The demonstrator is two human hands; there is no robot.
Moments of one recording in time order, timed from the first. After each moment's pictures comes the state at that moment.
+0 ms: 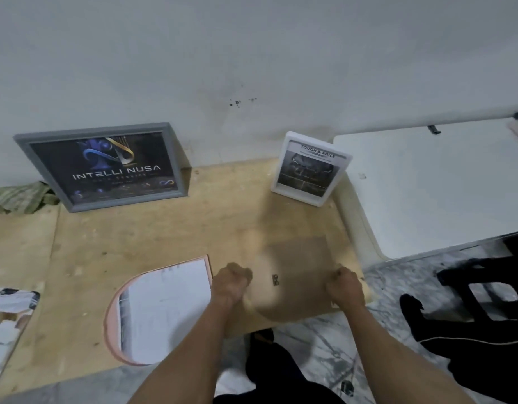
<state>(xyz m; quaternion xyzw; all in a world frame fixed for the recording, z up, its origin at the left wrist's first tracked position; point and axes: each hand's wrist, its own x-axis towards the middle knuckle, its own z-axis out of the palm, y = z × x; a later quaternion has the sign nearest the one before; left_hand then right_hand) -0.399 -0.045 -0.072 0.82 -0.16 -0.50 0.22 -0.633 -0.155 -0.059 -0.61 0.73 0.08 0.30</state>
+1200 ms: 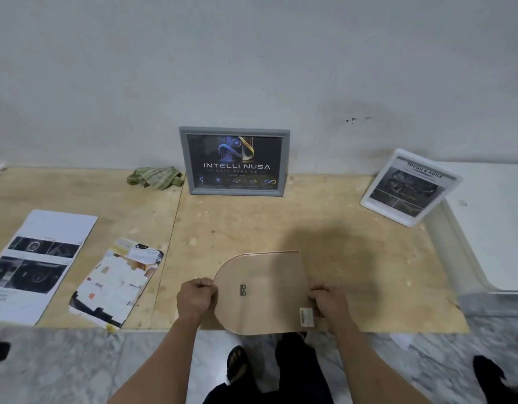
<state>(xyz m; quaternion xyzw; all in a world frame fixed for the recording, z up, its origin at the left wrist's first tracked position) -0.228 0.177 -0.069 0.85 0.06 -0.35 0.40 -0.453 -0.010 -0.091 -0.50 0.66 -0.03 0.56</state>
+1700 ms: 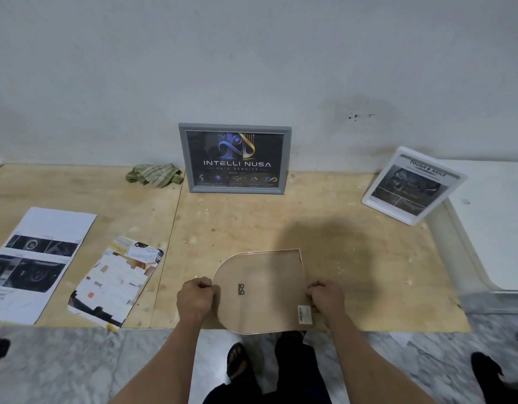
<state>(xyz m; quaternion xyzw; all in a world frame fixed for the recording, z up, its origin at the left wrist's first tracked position) -0.228 0.177 -0.073 0.89 0.01 -0.33 0.33 -0.437 -0.009 -0.093 -0.53 0.67 -0.03 0.52</state>
